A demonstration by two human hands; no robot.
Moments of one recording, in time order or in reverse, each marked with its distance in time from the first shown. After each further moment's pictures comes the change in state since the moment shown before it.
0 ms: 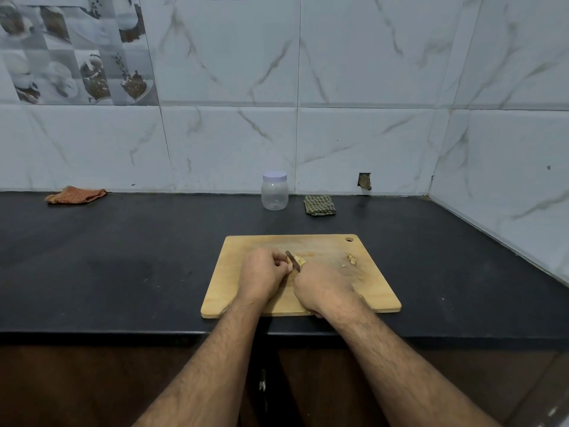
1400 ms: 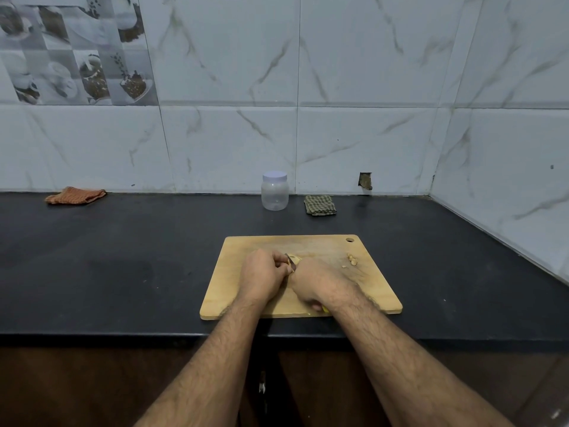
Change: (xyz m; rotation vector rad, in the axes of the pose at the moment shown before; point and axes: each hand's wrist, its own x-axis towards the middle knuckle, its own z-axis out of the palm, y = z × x) left_hand 0.005 -0.003 0.004 0.012 -0.019 0.000; right_hand 0.029 -0.001 0.004 0.019 -0.148 0.000
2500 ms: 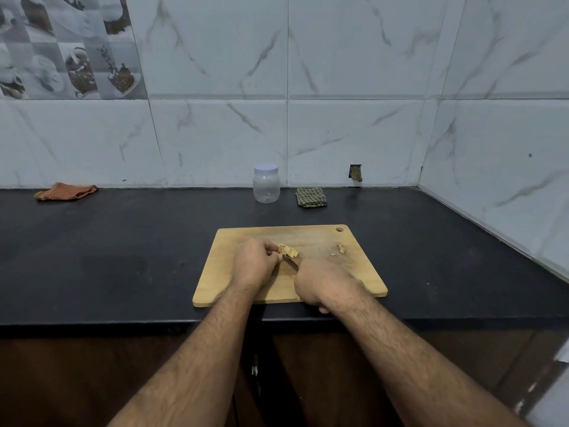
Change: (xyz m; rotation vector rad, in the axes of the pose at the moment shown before) left_hand -0.001 0.000 0.003 0.022 0.034 -0.007; right_hand -0.045 0.017 -0.003 0.024 0.010 0.039
